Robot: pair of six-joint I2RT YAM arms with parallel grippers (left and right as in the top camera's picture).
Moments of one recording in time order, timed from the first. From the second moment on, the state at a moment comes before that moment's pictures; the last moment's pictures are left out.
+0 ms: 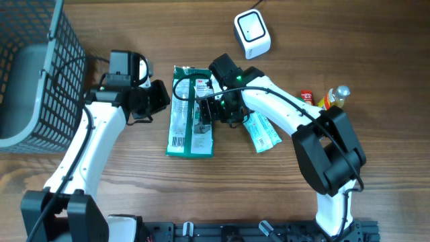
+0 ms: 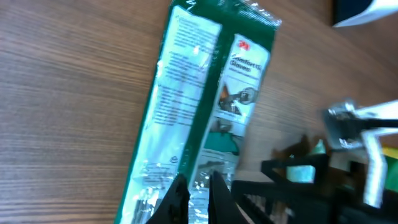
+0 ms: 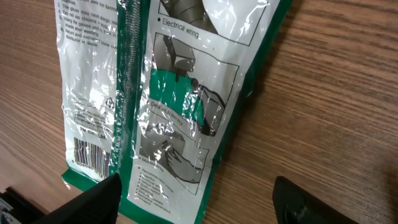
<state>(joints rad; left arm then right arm) -0.10 1.51 1.10 -0.73 0.29 -0.47 0.61 2.07 1.48 -0.79 -0.39 0.41</state>
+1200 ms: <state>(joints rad) -0.10 1.79 0.97 -0.57 0.26 -0.52 0.54 2.07 1.27 -0.41 -0.62 0.42</state>
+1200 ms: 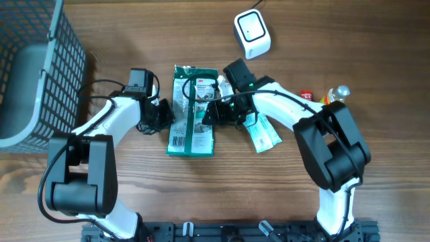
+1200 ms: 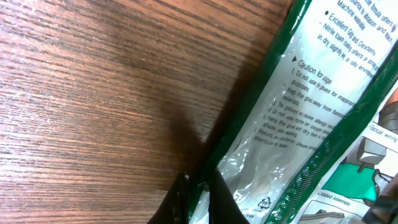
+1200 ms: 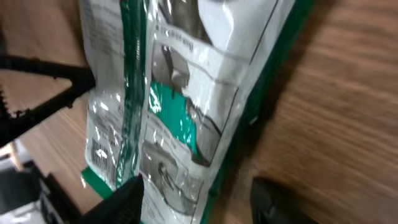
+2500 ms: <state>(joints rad) 0.06 1.76 1.01 -0.47 0.23 -0.52 0.61 2.02 1.11 -0.15 -0.62 0.44</state>
